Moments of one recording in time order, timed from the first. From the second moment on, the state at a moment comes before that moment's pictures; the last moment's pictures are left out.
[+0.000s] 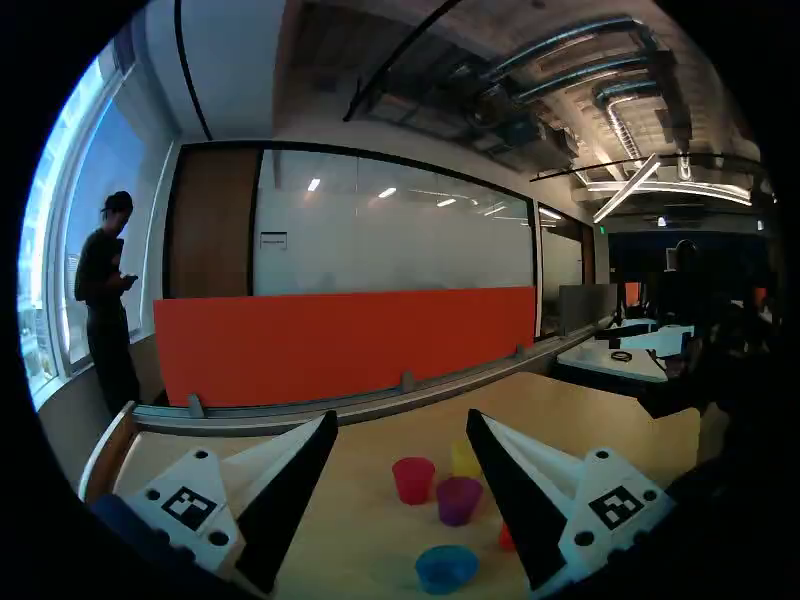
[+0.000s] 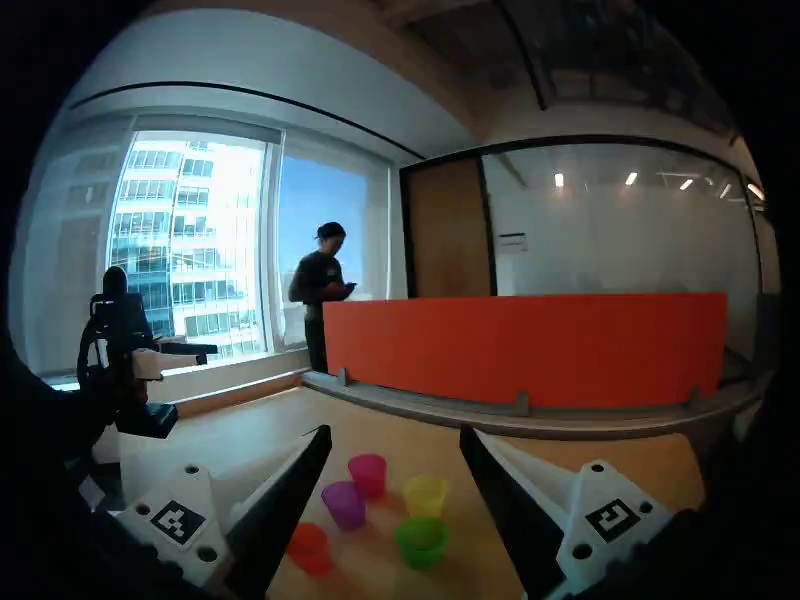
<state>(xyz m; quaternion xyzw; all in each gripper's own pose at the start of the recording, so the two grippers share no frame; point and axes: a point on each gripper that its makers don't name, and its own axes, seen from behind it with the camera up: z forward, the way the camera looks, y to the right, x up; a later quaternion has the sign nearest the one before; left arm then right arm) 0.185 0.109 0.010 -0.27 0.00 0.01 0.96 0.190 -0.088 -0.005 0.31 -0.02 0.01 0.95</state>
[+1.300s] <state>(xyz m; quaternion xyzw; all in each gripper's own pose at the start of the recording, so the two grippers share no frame) 0.095 0.117 0.005 -0.31 -0.10 0.07 0.94 0.118 -0.078 0.004 0.31 -0.13 -0.07 0.94</state>
